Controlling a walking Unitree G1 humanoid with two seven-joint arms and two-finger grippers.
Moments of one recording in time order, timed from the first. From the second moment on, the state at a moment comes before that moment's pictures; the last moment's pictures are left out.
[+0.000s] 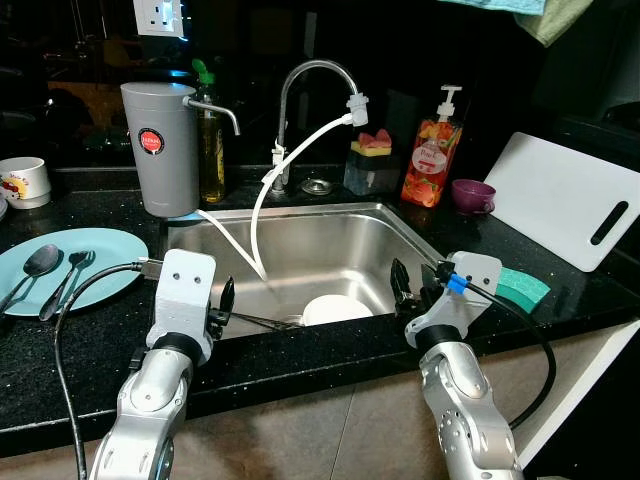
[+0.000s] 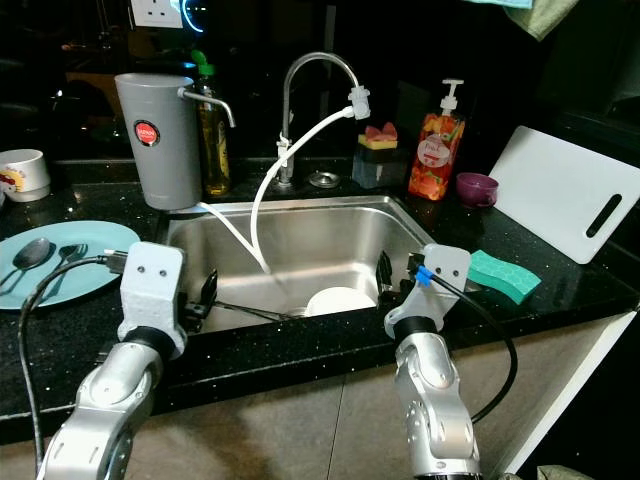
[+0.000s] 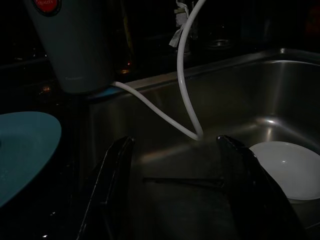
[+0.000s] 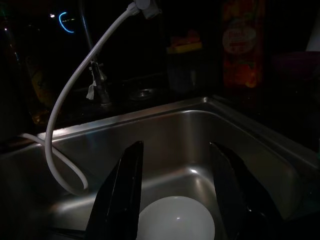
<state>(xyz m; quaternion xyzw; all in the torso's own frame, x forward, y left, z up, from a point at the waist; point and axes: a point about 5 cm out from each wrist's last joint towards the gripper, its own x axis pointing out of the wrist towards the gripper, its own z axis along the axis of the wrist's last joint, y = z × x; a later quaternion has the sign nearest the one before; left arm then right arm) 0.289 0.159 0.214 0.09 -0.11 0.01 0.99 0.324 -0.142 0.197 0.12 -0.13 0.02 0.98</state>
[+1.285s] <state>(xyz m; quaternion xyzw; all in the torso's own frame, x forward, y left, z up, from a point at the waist) 0.289 0.159 0.214 0.09 -0.11 0.01 0.99 0.324 -0.142 0.197 0.12 -0.13 0.02 0.98</state>
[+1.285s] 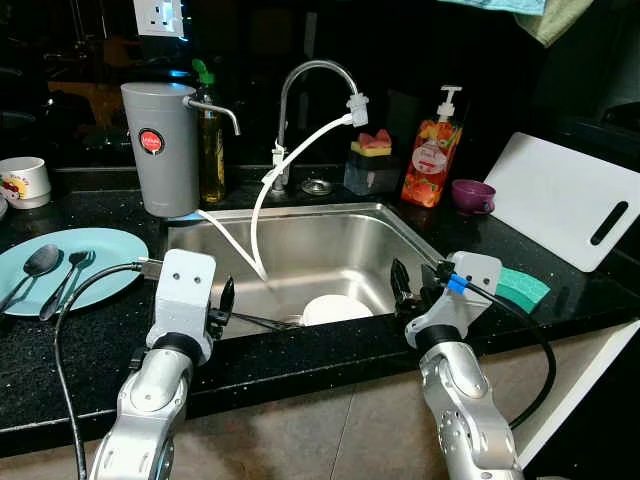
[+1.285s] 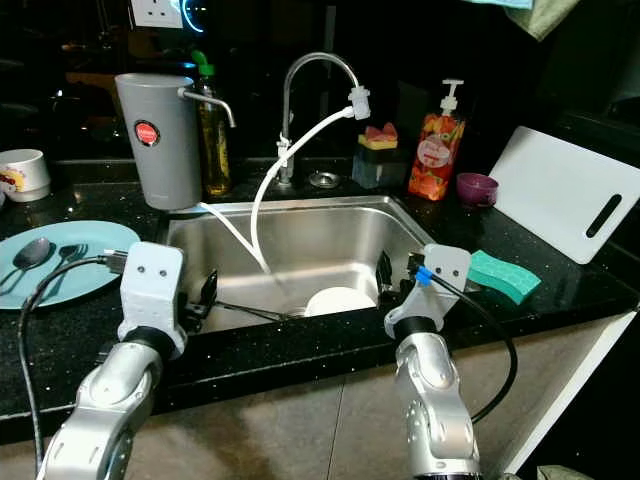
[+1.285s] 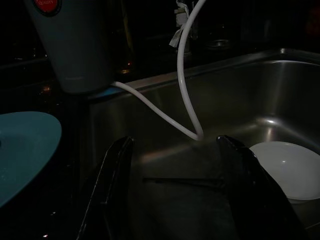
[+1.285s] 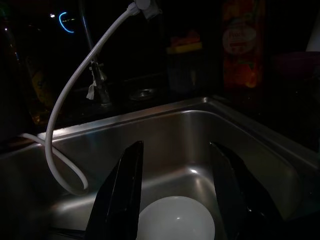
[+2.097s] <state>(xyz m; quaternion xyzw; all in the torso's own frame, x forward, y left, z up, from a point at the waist) 0.289 0.159 0.214 0.09 -0.11 0.01 0.99 0.324 -0.142 0.197 0.12 -0.13 0.02 0.98</state>
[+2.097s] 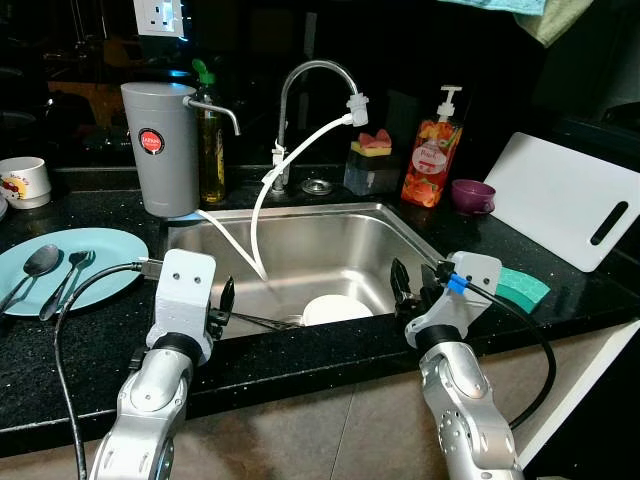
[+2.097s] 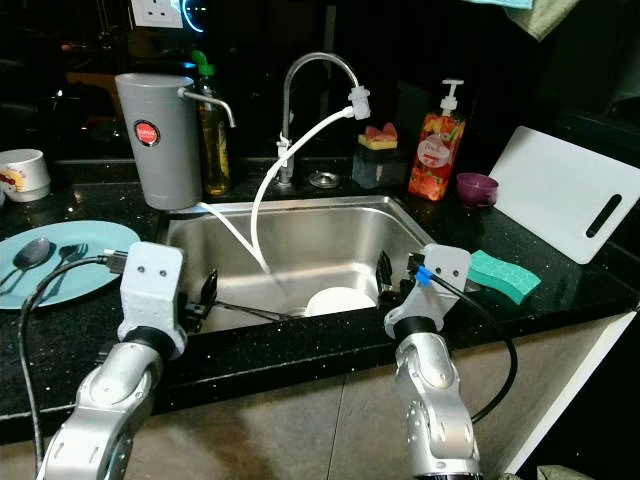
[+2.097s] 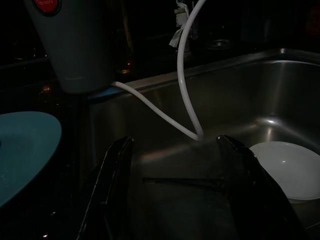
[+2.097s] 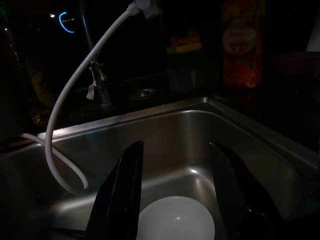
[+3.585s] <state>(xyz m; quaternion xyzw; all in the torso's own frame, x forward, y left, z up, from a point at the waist) 0.289 0.159 0.214 0.09 -0.11 0.01 0.99 0.324 -0.142 0.197 0.12 -0.13 0.02 0.98</state>
